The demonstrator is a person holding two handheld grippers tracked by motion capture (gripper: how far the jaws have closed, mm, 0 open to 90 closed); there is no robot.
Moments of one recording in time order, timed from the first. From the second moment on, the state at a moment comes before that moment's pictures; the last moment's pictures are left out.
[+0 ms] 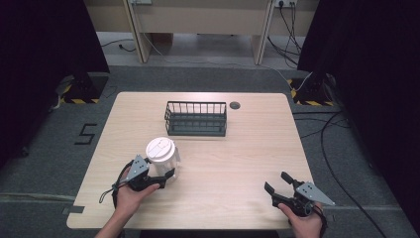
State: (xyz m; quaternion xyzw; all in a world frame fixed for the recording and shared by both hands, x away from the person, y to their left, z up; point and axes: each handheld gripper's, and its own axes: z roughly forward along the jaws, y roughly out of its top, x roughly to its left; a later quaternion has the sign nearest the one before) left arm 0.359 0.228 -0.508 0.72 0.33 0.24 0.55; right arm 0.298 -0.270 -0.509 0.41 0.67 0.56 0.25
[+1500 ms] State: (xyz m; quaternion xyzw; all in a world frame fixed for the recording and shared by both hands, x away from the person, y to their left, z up) left arm 0.414 0.202 -0.453 0.71 0.31 0.26 0.58; right arm 0.298 -0.274 -0.506 0.41 0.66 0.57 0.26
